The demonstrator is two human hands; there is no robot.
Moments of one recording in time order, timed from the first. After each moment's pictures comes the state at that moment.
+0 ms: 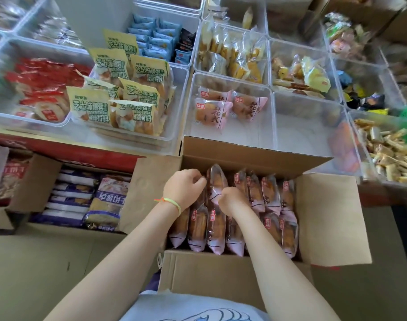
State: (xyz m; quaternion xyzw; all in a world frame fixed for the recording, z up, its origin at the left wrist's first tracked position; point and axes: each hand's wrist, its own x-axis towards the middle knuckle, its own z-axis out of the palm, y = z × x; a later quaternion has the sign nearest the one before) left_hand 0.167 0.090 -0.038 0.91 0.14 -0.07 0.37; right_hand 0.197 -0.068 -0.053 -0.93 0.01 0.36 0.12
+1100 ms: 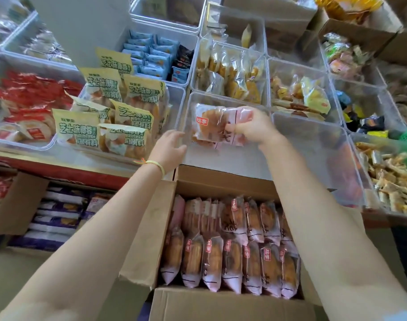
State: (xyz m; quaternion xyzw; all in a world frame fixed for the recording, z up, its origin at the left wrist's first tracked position) left_hand 0.311 0.159 -0.013 0.91 0.13 -0.07 0.39; right_hand 0.408 -0.051 0.054 -0.86 0.01 0.17 0.48
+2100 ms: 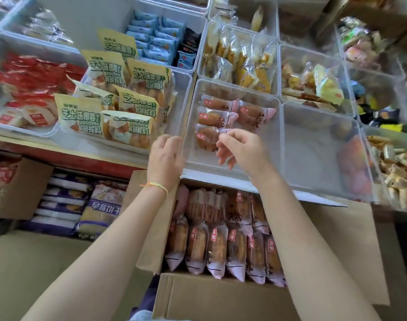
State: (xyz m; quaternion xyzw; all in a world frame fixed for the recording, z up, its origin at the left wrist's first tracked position) left_hand 0.260 0.151 -0.061 0.92 0.12 0.14 0.36; right_hand 0.313 -0.030 0.055 -0.80 -0.03 0.22 0.56
